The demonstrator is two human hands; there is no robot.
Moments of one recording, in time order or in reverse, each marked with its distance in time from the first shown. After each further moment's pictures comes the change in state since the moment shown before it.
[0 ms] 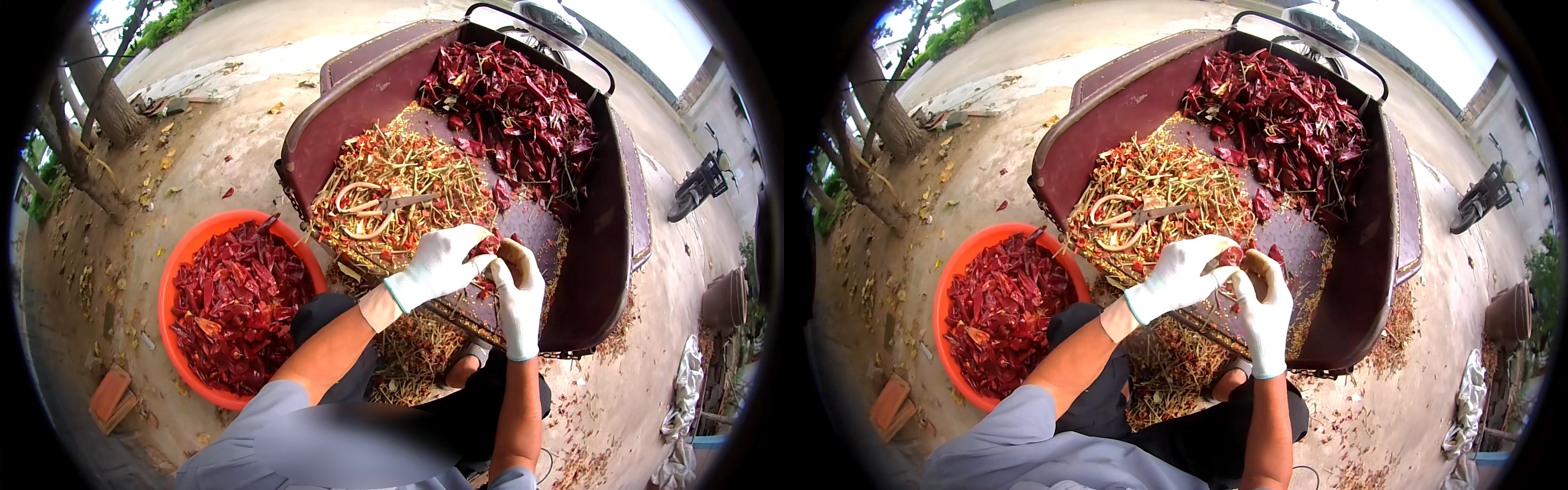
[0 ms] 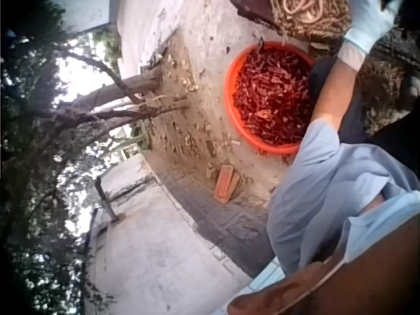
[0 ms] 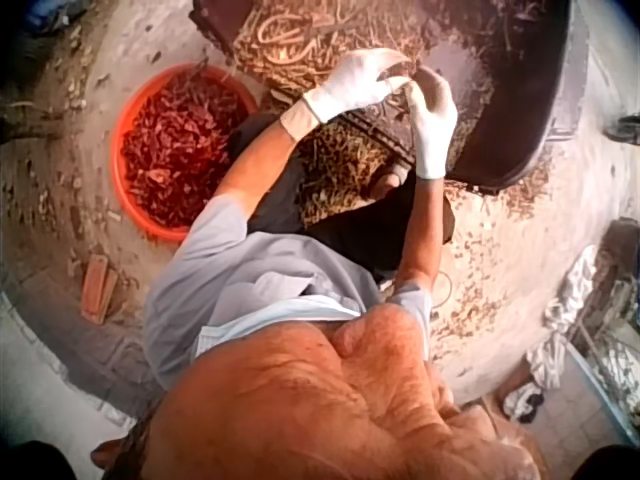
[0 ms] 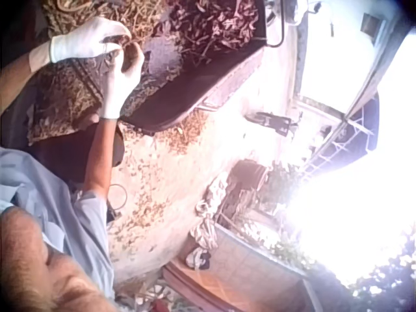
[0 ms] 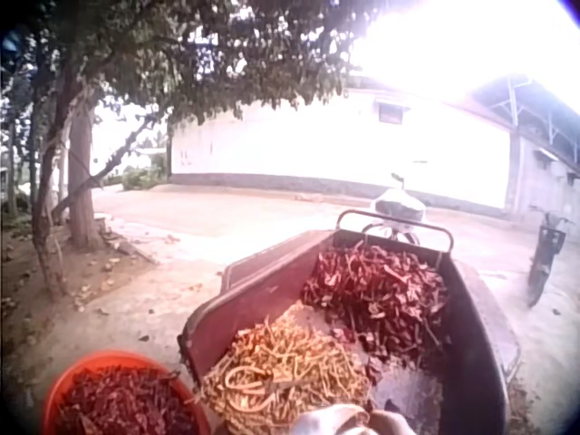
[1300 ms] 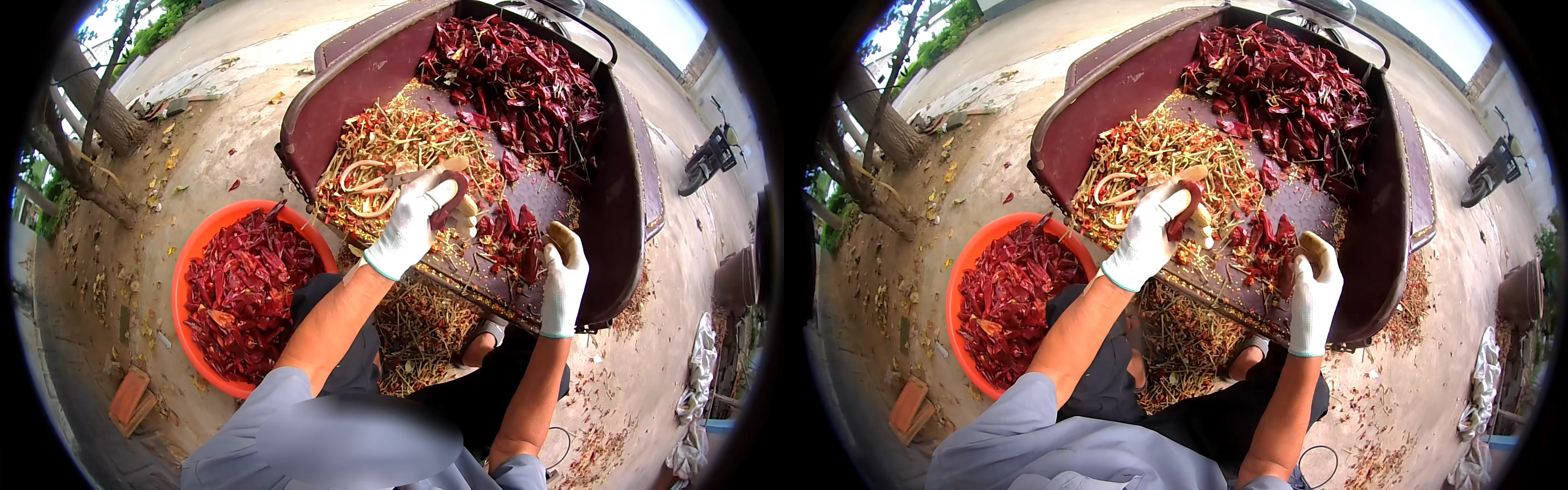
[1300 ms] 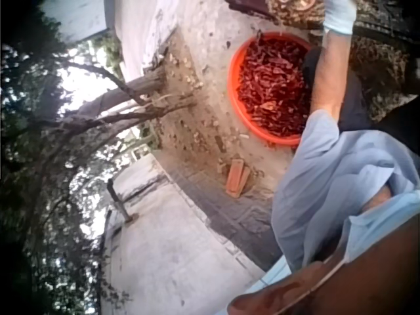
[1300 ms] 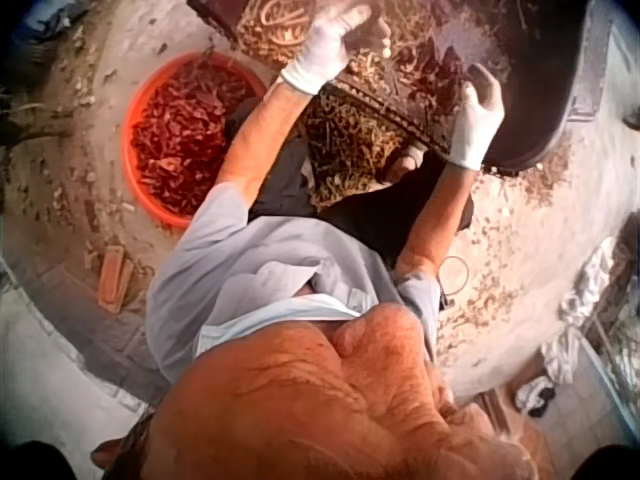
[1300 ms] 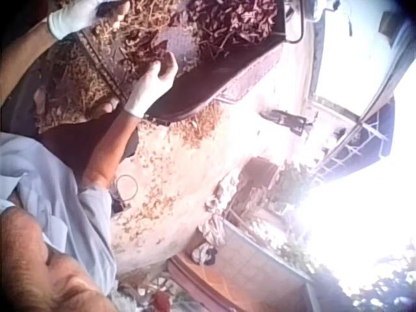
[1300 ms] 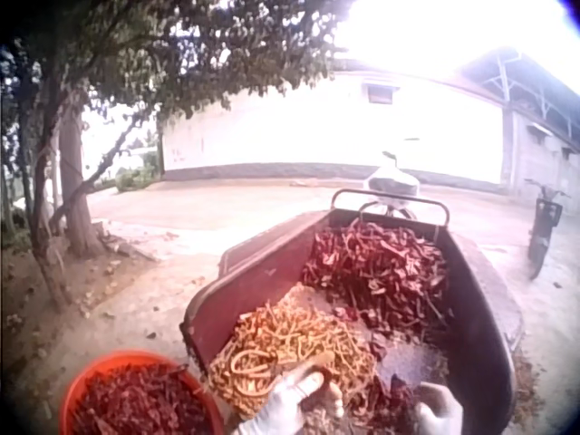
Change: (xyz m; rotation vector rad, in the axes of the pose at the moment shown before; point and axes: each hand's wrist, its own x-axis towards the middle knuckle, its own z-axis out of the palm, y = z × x) left_hand 0.001 -0.004 -0.042 -1.280 0.022 -0.463; right_hand -0.003 0.014 -0.044 -0.036 0.249 0.063
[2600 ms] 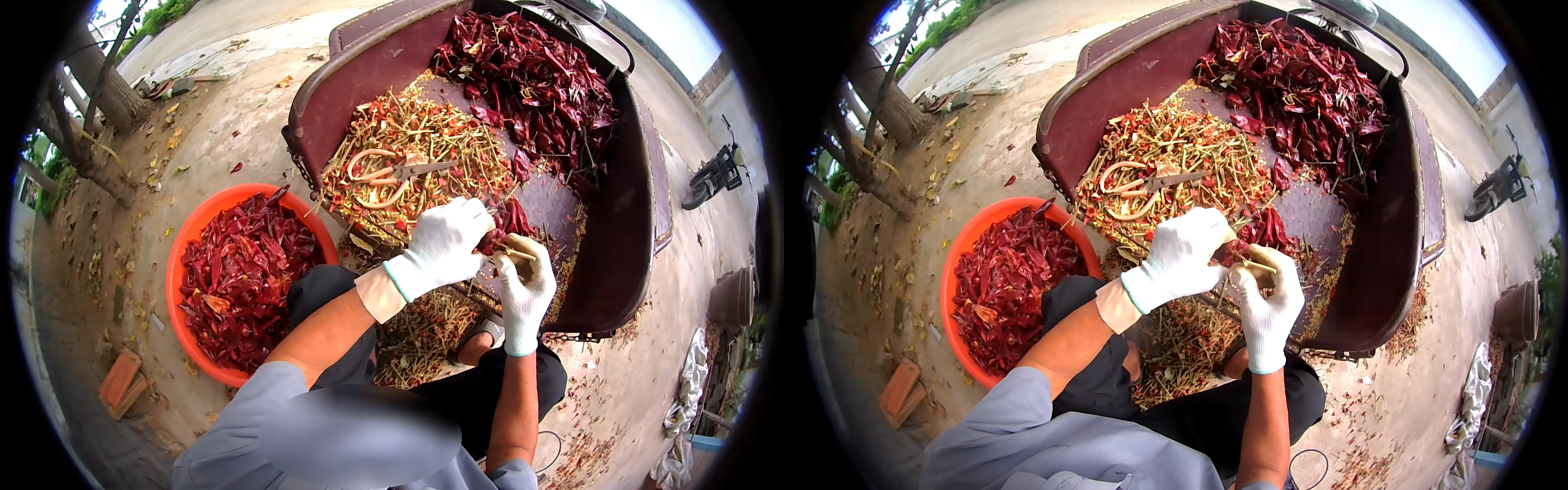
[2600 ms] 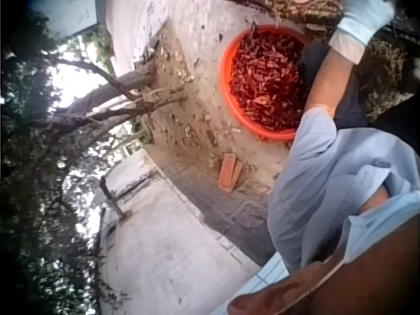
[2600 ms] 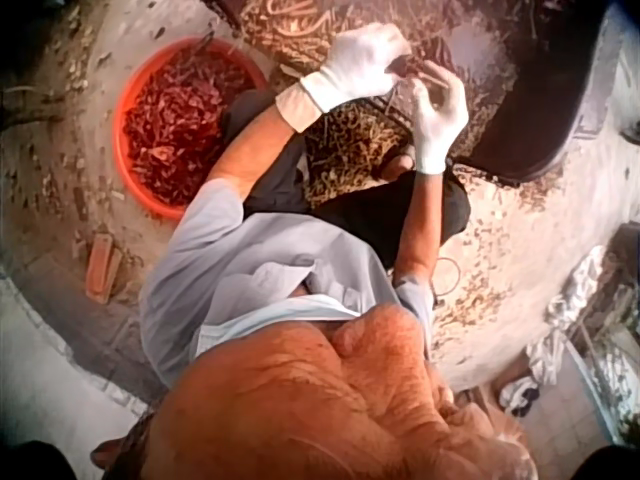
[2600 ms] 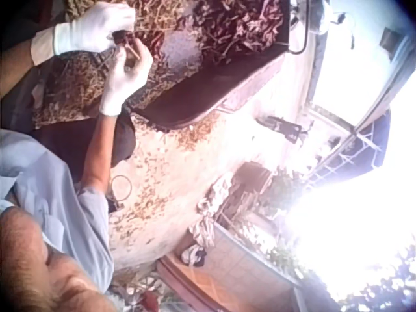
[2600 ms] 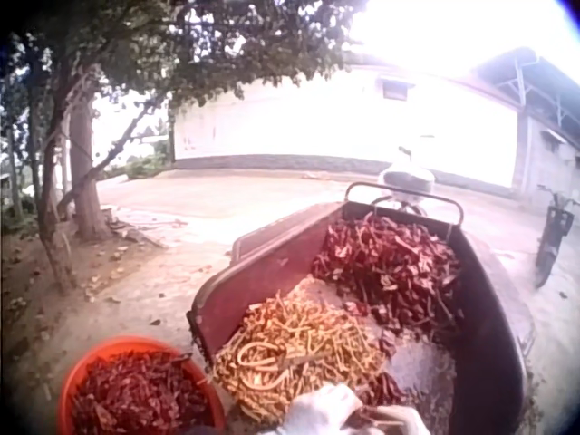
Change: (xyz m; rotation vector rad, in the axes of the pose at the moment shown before) left_hand -0.015 -0.022 0.015 1.633 -0.029 0.627; right_hand -0.043 -0.013 0.047 -0.101 -0.148 -0.192
